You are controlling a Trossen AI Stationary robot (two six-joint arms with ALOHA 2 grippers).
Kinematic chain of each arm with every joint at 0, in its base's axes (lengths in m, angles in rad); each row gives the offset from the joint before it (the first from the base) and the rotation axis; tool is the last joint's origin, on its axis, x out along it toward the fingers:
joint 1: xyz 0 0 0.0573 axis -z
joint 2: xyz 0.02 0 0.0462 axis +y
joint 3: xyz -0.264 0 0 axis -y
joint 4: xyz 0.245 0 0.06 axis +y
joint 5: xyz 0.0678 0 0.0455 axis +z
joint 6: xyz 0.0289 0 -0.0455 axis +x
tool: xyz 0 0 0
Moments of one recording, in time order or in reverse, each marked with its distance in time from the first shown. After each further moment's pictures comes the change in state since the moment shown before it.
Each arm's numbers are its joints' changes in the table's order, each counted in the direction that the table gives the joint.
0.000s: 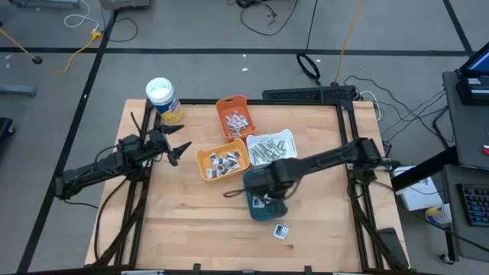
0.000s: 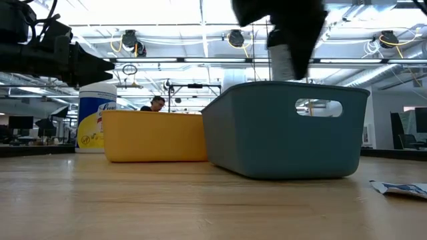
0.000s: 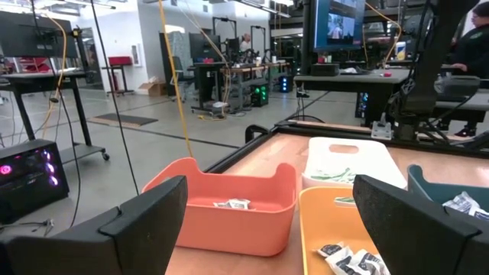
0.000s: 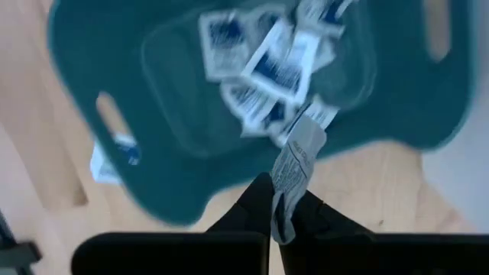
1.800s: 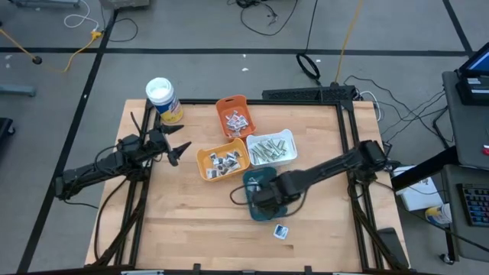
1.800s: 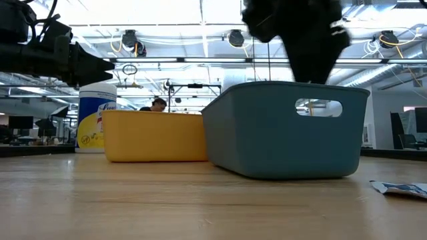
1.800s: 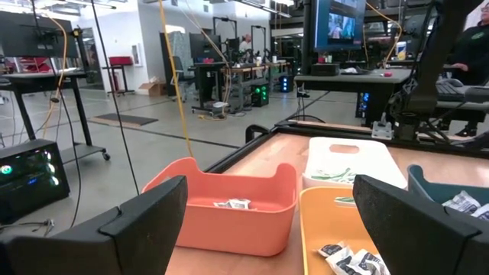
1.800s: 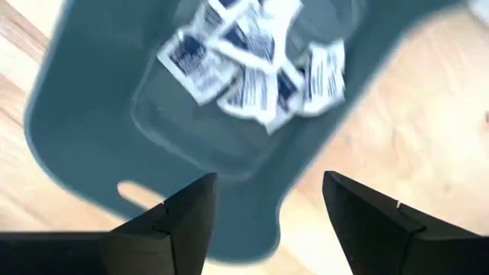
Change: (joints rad) left arm 0.000 0.000 0.000 0.000 0.000 0.000; right arm -0.076 -0.021 -0.116 -0.128 -0.031 0.761
